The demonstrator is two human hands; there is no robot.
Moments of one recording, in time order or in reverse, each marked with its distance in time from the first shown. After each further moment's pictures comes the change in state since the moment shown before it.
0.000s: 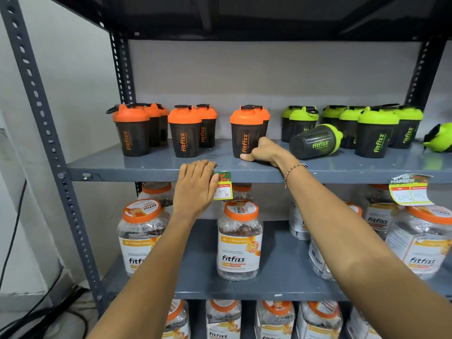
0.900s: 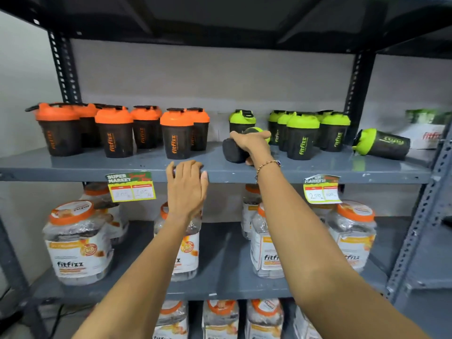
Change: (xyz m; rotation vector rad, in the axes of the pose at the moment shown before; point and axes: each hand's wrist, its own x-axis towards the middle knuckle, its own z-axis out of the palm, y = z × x) left_hand 0.034 0.167 0.020 -0.096 0.051 -0.172; right_hand -0.040 0.056 -0.121 0.133 0.382 0.292
